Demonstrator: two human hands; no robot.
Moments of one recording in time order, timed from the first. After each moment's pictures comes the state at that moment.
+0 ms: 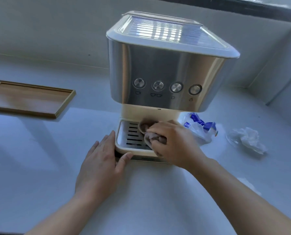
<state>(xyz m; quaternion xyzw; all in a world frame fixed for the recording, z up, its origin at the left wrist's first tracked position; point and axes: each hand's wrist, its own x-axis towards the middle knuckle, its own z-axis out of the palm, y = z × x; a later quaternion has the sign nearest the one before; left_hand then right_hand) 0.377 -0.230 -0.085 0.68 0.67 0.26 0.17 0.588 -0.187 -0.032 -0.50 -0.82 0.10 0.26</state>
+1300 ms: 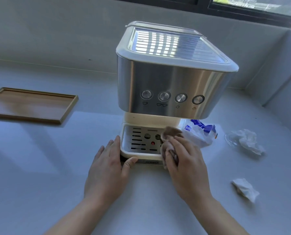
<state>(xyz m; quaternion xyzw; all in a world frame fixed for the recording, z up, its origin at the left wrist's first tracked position) 0.376 -0.229 -0.082 0.69 0.65 0.26 0.20 0.581 -0.241 -0.055 -0.65 -0.68 0.01 0.35</state>
